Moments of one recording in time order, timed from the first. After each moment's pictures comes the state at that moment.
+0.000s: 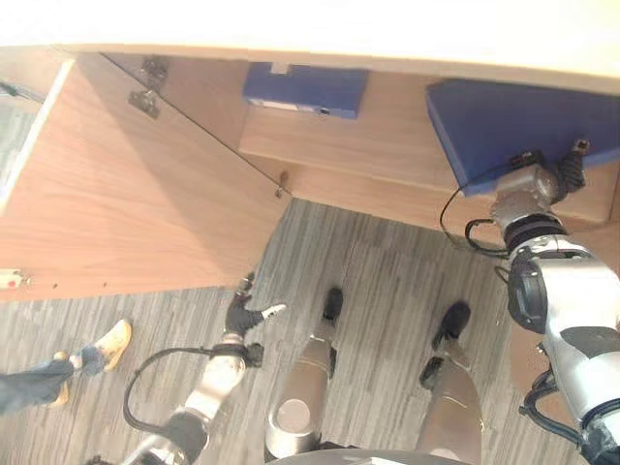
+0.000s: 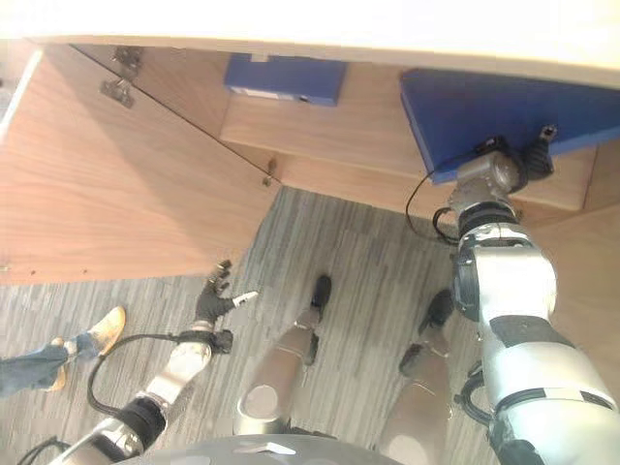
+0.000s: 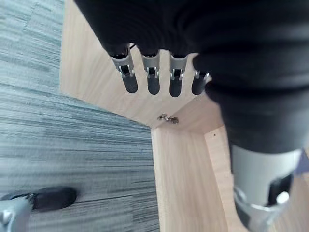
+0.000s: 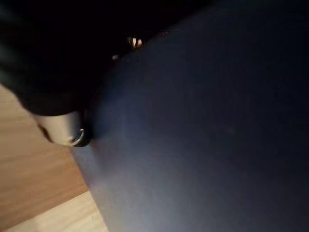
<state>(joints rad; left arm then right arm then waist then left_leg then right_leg) -0.06 0.33 -0.54 0.59 -0.34 -0.39 0.16 -1.25 -0.44 -0.09 1.34 1.01 -0.37 -0.61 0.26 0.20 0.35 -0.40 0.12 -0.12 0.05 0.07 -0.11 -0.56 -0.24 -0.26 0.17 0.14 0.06</state>
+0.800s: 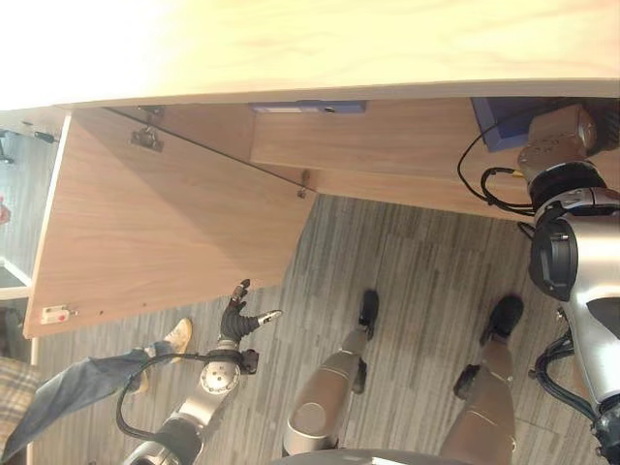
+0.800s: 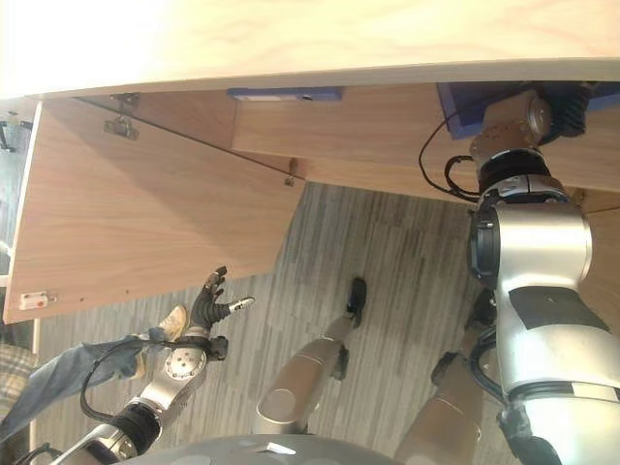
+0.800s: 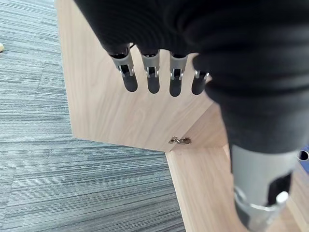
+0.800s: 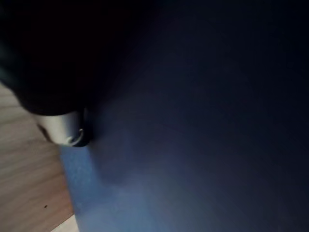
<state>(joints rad) -0.09 0.34 -0.51 0.63 -0.34 -0.39 0.17 -1.44 -0.50 0.00 1.43 1.12 -0.37 -0.67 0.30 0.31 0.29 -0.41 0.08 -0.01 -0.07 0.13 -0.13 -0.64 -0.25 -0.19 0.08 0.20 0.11</state>
